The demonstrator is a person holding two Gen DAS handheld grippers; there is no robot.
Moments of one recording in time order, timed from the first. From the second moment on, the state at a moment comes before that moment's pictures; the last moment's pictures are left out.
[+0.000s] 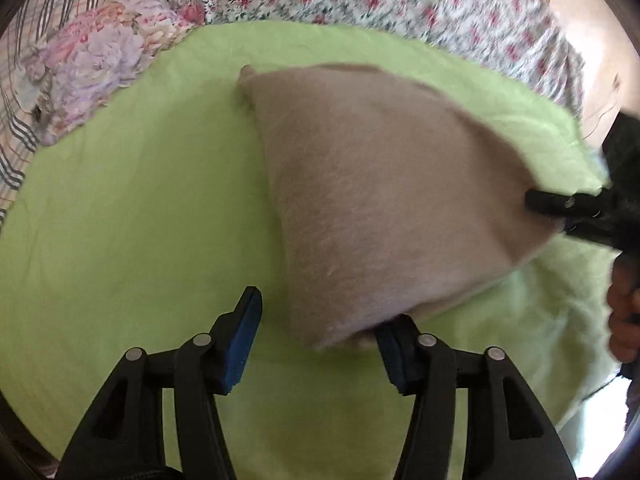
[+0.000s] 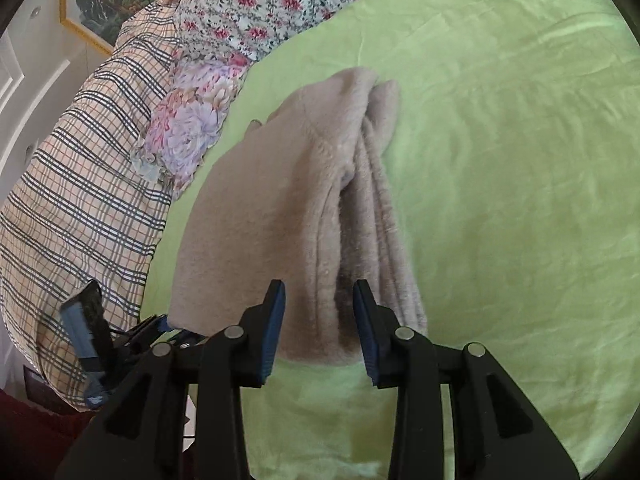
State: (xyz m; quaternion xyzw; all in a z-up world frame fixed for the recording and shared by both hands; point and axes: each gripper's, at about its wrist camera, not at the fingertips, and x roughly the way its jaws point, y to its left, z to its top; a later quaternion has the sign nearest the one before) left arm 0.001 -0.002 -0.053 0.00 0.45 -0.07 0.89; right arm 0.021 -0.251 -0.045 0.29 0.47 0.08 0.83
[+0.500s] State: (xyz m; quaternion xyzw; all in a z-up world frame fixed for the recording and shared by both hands) left arm -0.013 0.014 -0.049 -0.08 0.50 -0.03 0.86; right arm 0.013 -0.255 -0.031 0.20 0.50 0.05 0.84
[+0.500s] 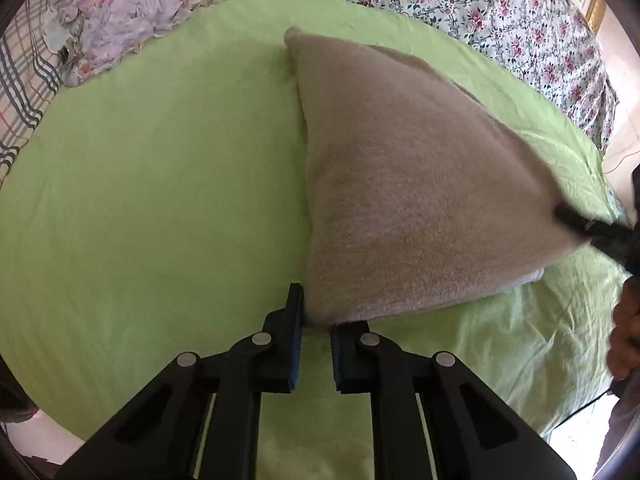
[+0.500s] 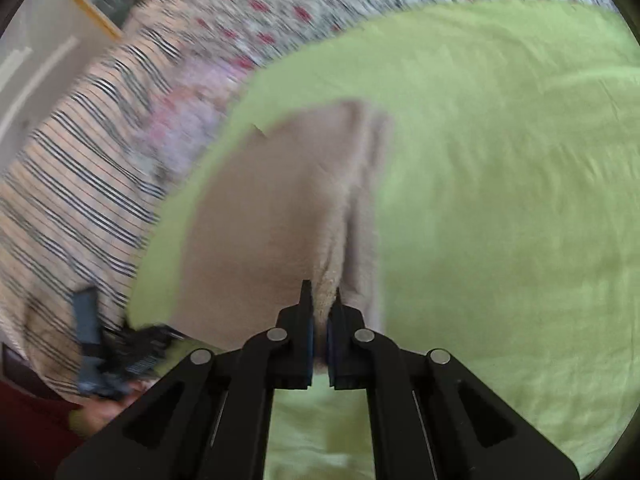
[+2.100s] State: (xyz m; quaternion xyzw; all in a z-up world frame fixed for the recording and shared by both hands) left arm 0.079 0.059 0.030 -0.19 0.43 -0.20 0.86; right arm 0.095 -0.264 0.022 0.22 0.44 0.04 0.87
